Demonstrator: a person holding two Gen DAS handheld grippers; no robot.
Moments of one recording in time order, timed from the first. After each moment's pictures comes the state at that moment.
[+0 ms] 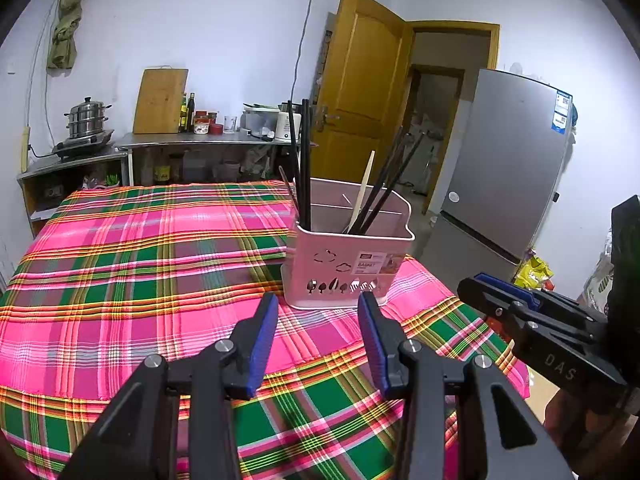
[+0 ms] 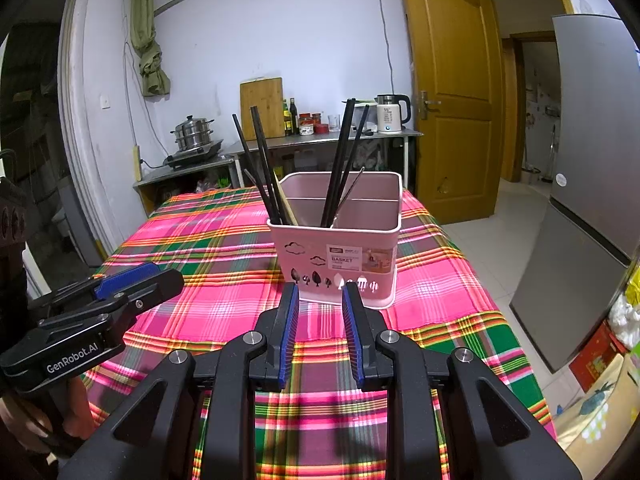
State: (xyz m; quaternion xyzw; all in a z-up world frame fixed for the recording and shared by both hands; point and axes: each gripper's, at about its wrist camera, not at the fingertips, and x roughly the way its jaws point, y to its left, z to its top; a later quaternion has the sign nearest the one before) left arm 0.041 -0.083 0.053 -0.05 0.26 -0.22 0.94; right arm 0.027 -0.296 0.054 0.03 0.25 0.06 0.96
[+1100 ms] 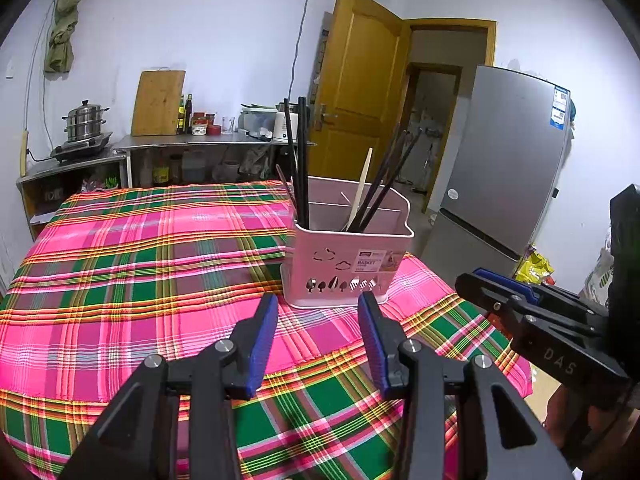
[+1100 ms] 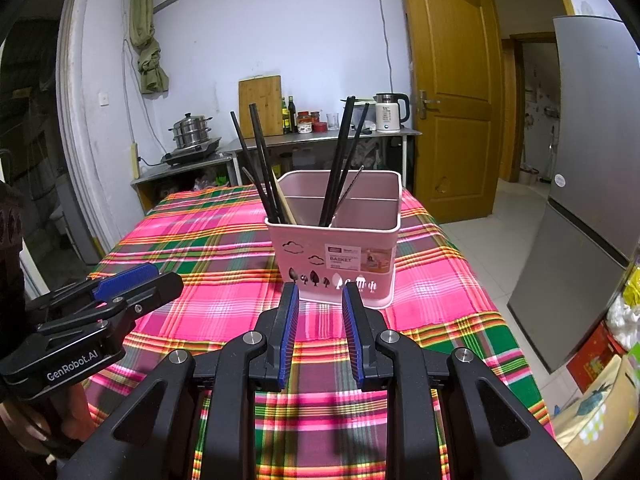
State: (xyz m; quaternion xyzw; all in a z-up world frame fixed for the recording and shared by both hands) left arm 0.040 -0.085 0.053 -0.04 0.26 -0.22 0.94; right arm 0.029 -0.297 0.051 0.03 0.26 0.05 0.96
